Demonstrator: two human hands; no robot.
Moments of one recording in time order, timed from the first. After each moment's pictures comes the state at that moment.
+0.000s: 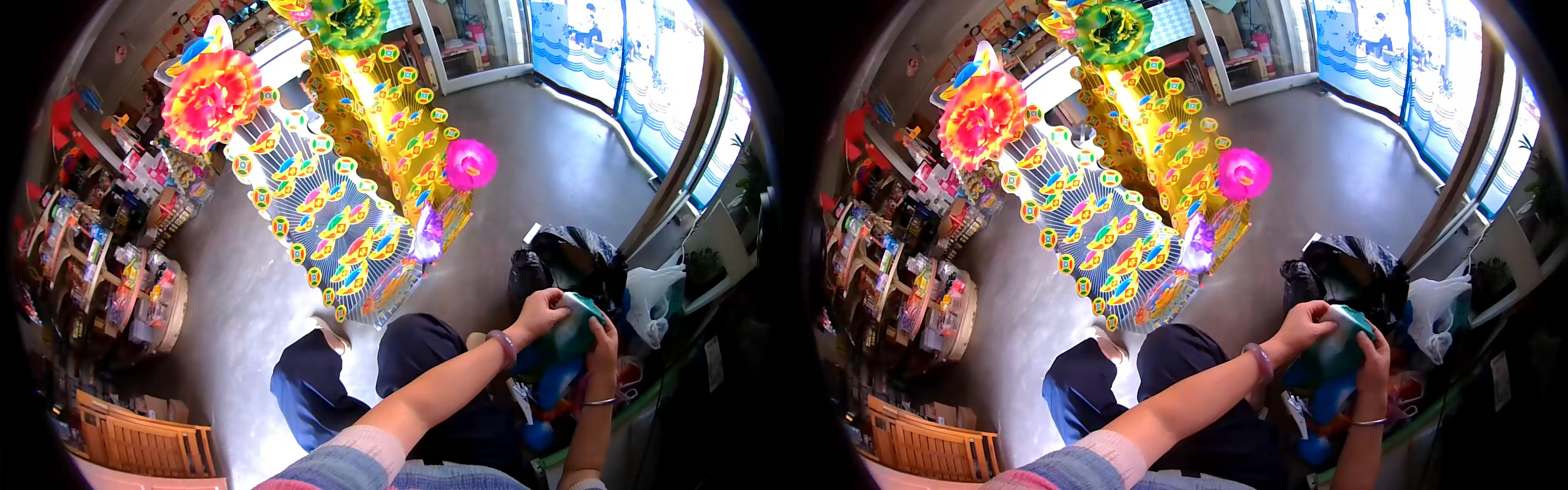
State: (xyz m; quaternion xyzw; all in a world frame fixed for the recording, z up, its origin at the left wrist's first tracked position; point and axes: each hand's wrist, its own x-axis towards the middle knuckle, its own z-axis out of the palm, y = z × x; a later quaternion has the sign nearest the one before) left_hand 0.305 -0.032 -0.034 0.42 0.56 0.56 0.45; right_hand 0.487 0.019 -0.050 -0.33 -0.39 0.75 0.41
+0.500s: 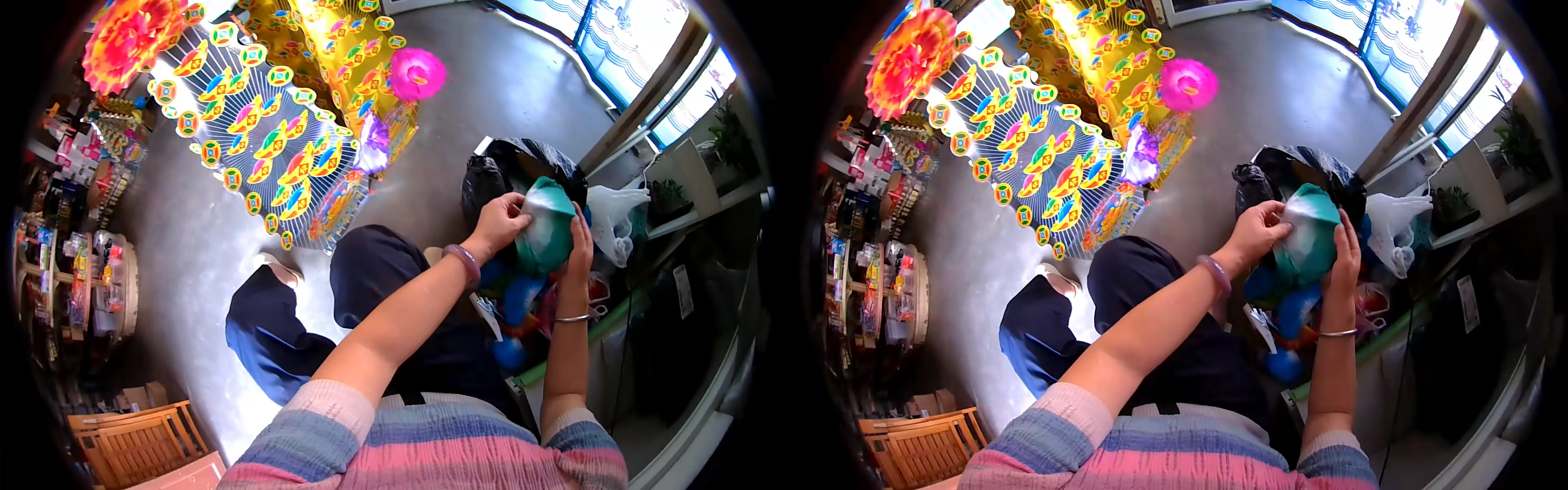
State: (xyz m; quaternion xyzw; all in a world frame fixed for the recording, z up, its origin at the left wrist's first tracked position) left_hand 0.301 -0.045 -0.036 0.40 0.54 0.59 0.44; right_hand 0.464 0.004 -0.014 -0.35 -0.42 0.66 0.51
